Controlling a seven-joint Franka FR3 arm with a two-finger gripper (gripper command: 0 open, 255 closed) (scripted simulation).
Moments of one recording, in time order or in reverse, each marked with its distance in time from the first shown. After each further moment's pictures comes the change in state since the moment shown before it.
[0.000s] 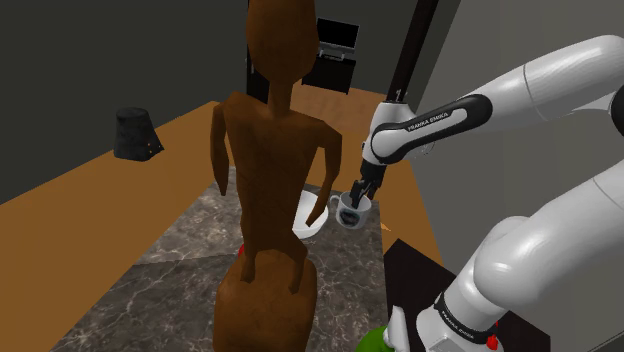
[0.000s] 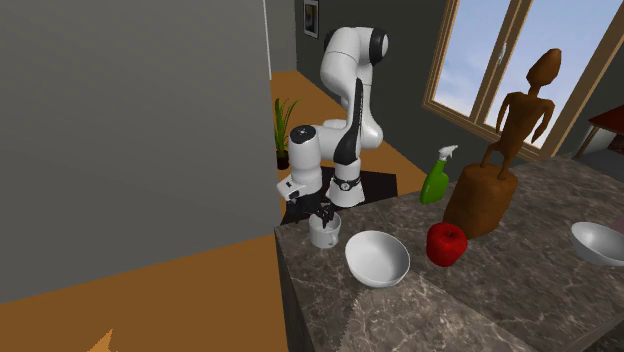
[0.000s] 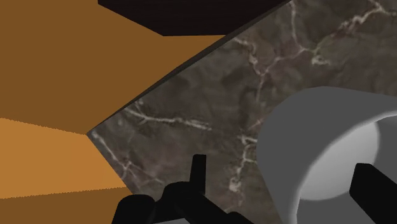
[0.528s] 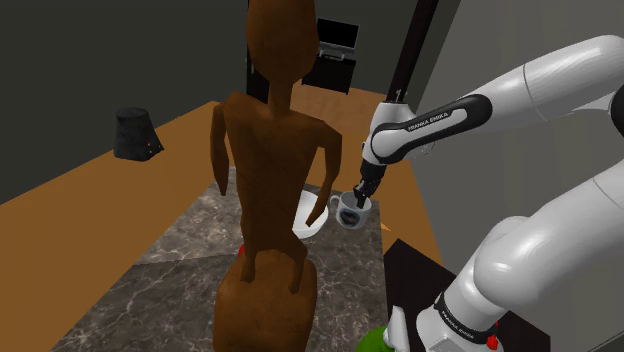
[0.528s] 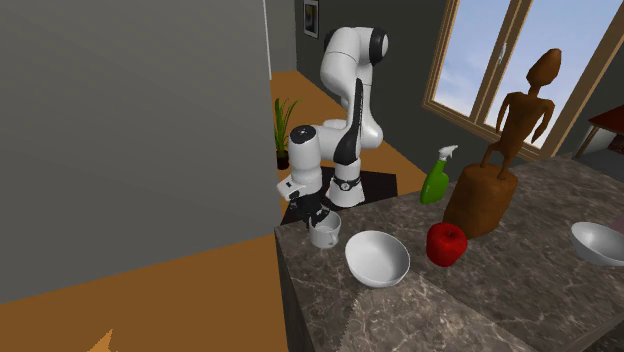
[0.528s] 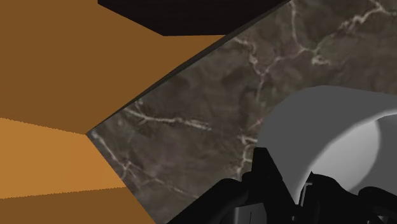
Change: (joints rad) arm 0.000 0.001 0.000 0.000 0.000 0.001 0.000
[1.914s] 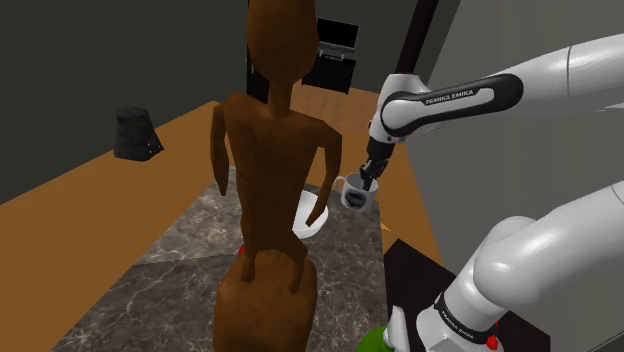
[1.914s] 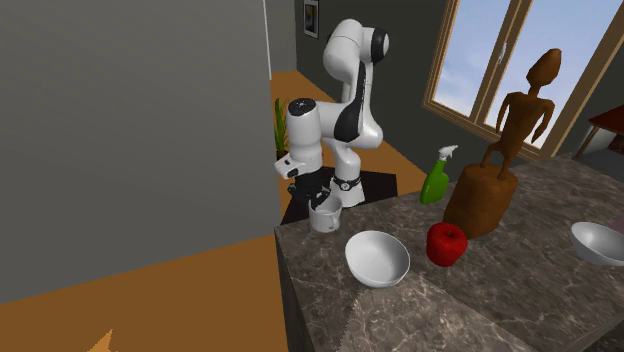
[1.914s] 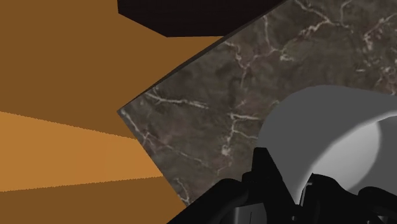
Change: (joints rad) arm -0.007 -0.117 0.013 0.104 -0.012 -0.220 0.016
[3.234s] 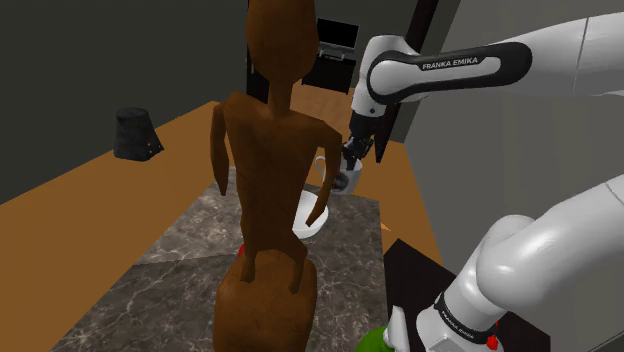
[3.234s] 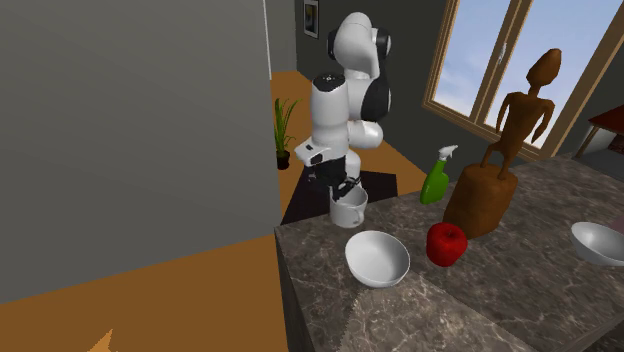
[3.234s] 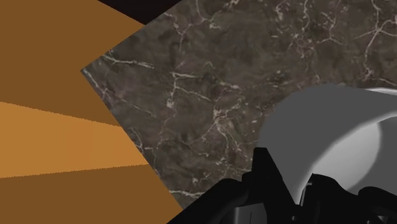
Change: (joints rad) arm 0.068 0.035 0.109 0.220 0.059 -0.182 0.140
